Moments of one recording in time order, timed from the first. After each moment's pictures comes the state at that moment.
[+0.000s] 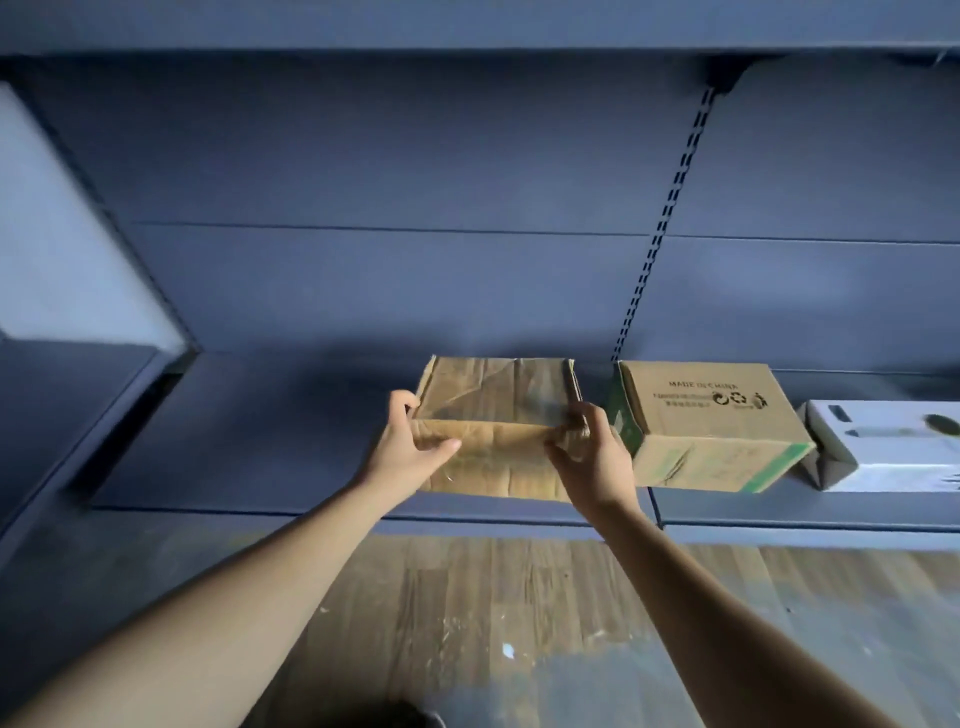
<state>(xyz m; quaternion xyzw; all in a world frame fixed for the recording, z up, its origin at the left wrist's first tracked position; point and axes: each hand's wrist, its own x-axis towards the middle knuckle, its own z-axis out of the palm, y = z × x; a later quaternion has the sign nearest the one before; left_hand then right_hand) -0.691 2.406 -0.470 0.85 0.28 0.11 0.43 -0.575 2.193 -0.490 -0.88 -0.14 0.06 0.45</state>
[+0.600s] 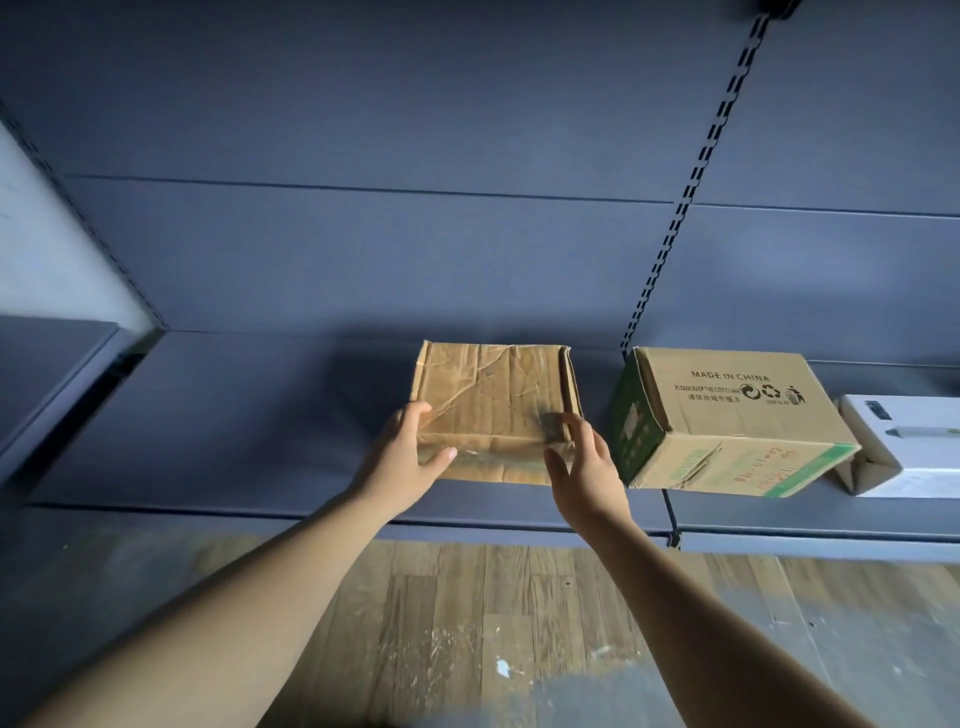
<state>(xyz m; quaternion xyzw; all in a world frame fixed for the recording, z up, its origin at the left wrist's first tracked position) -0.657 2.426 -0.553 0.90 0.24 0.06 0.36 -0.549 2.208 -0.565 -0.91 -0.16 0.10 0.36</state>
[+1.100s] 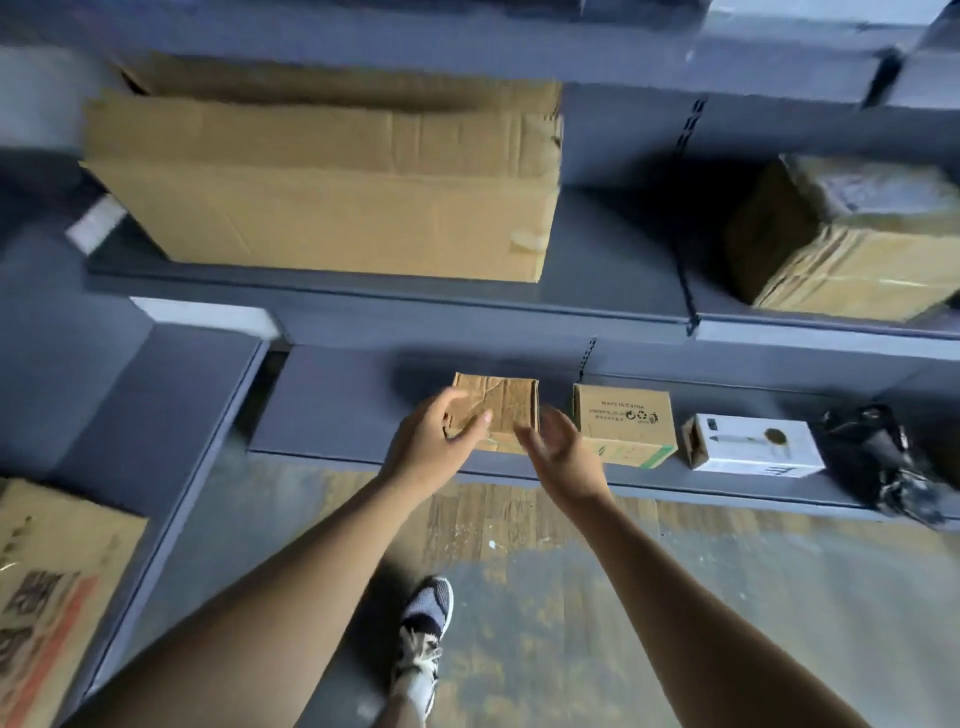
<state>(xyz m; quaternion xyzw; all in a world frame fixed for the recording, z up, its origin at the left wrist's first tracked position) -0.798 2.310 -0.102 0.86 0.29 0.09 0.42 -0.707 2.142 -0.116 -0.86 -0.15 0.22 0.44</state>
